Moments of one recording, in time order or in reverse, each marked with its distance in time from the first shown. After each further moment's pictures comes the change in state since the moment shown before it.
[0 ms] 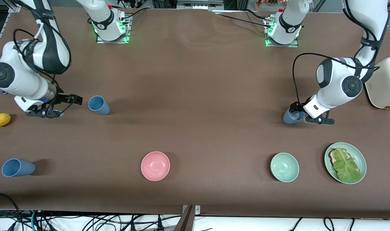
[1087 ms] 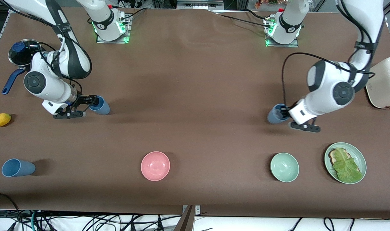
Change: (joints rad) left arm -0.032 0.029 -0.203 0.254 -0.048 -0.213 -0.155; right arm 0.002 0.086 0.045 -0.075 0.000 0.115 -0.064
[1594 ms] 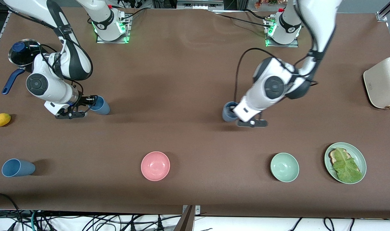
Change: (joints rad) left arm -0.295 0.183 -0.037 0.201 -0.001 0.001 -0.466; right arm 0.000 0.009 0.000 0.000 0.000 -0.019 -0.001
